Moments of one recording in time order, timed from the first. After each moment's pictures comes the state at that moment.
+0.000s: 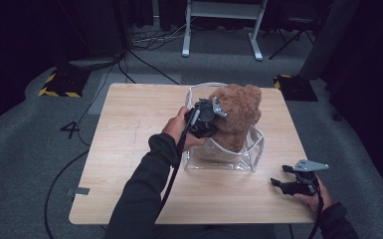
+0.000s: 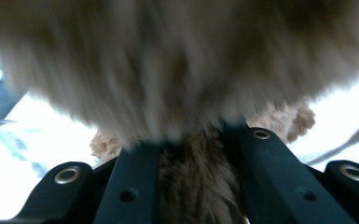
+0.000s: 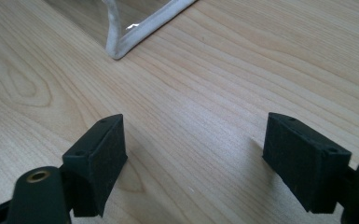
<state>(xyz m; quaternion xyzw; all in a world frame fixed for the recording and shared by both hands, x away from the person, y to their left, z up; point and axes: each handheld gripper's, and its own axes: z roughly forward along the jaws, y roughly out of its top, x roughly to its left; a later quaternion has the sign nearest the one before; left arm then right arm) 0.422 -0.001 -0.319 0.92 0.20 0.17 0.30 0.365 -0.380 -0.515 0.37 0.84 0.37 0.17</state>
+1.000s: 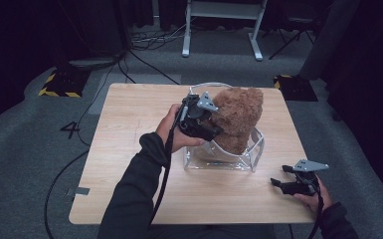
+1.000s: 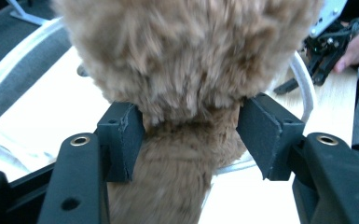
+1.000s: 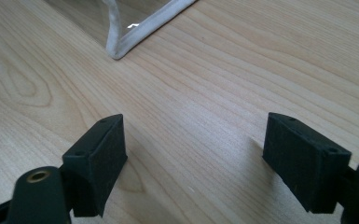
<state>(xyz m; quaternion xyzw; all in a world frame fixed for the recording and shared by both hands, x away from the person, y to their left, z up) 0.407 0.032 -0.295 0.88 0.21 0.14 0.40 0.365 -0.380 -0.515 0.37 0.84 0.37 0.17</state>
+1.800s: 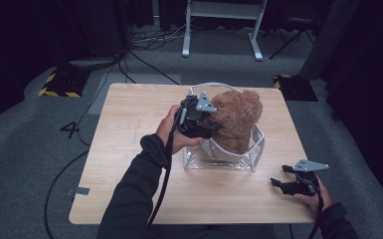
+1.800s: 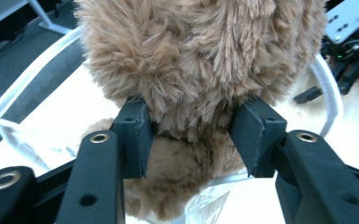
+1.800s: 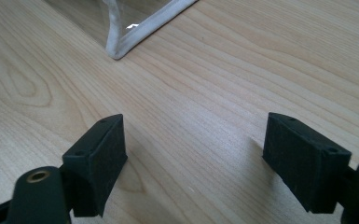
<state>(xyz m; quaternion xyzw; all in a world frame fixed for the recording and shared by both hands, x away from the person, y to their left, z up) 0.407 0.032 -0.304 0.87 0.22 0.17 0.40 0.365 -0.380 -0.514 0.37 0.84 0.37 0.17</state>
